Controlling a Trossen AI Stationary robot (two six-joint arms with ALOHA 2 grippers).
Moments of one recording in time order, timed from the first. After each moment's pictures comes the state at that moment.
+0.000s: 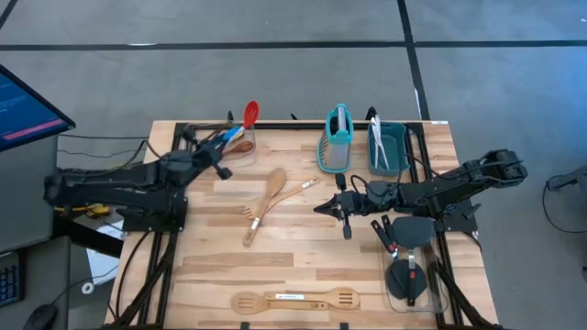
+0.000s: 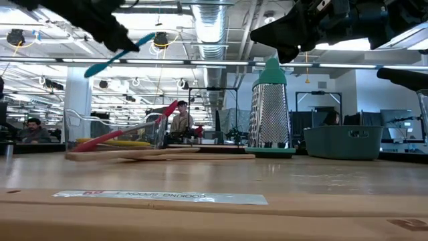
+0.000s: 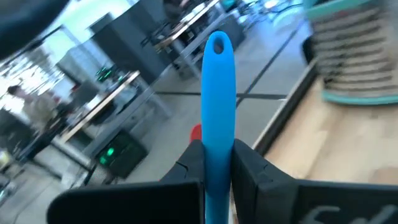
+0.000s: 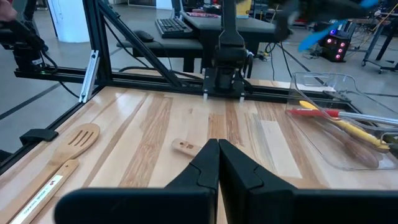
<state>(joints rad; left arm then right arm) 0.13 0.72 0.54 -0.03 -0.87 0.43 0.15 1.33 0.53 0.63 0.08 -0.05</state>
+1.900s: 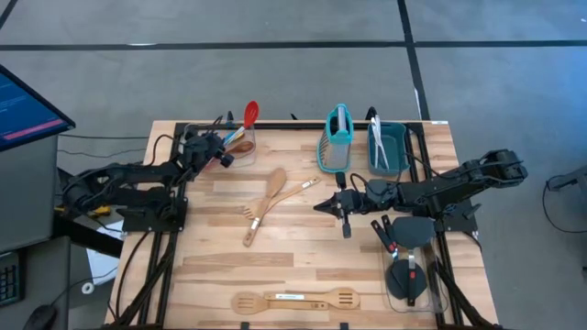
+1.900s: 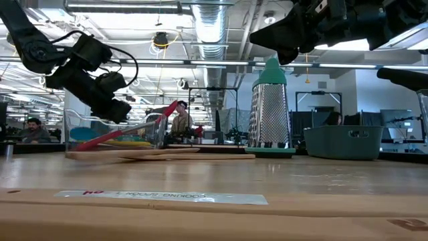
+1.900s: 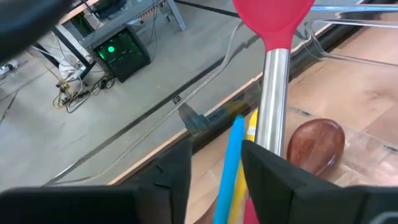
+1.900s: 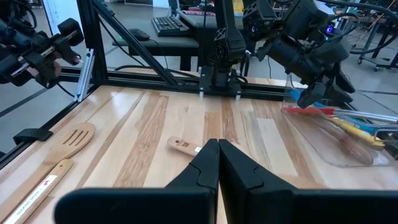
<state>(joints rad) 0.75 1.16 0.20 0.54 -0.48 0.23 0.14 1.33 0.53 0.63 0.08 -0.05</state>
